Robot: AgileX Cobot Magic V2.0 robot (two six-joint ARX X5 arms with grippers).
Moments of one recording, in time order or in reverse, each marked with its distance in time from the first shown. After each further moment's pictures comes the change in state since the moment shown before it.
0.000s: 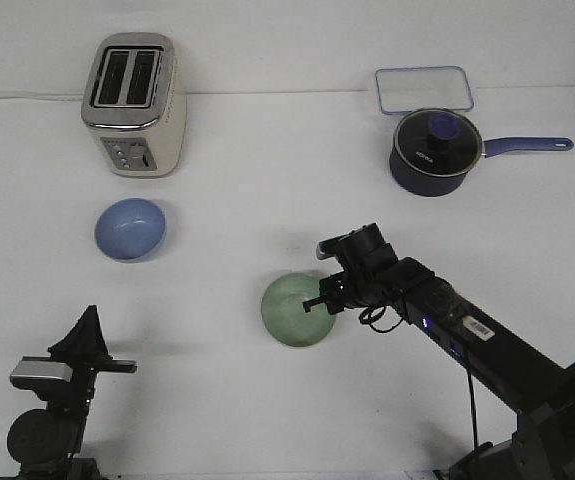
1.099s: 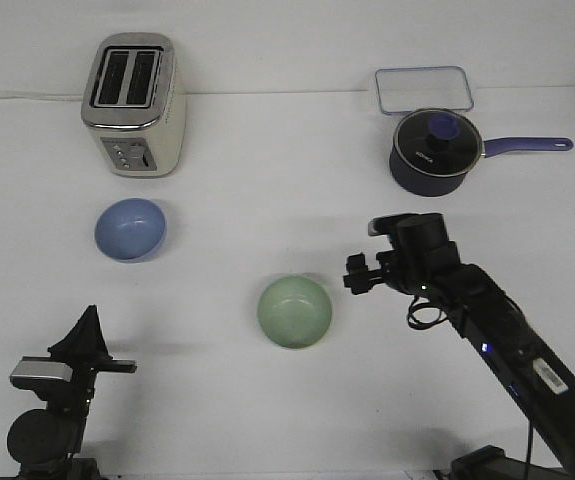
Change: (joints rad) left arm 0.000 0.000 0.000 0.000 0.000 0.000; right arm -0.193 -0.272 -0.009 -0.023 0.083 -0.032
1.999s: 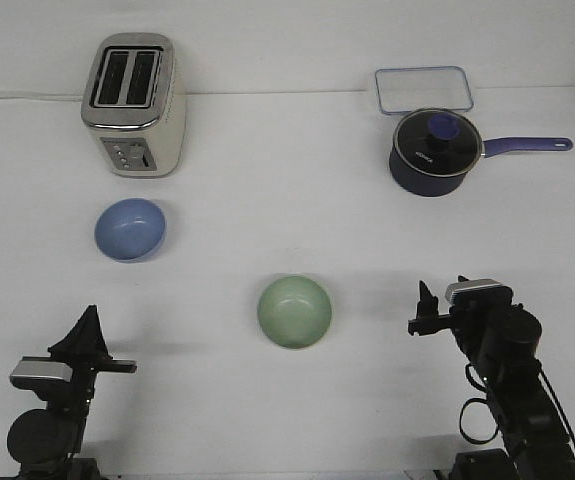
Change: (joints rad) left arm 0.000 0.000 0.000 0.000 0.000 0.000; right arm -0.230 -0.632 -0.556 0.384 0.092 -0.172
